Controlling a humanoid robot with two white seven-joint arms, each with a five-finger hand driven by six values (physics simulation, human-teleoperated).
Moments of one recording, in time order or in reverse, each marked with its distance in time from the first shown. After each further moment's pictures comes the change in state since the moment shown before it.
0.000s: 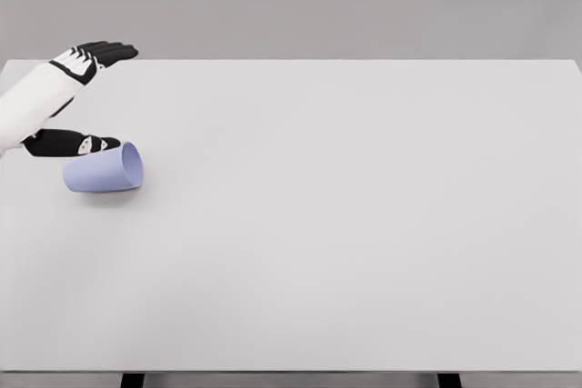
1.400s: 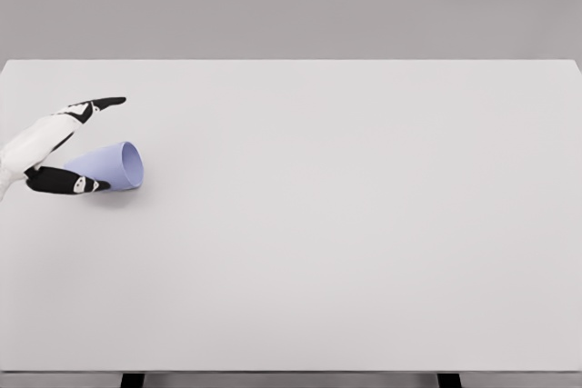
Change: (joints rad) left arm 0.098 0.094 -0.090 -0.001 0.158 0.261 -0.007; right arm 0.000 0.000 0.000 0.004 0.000 0.002 0.000
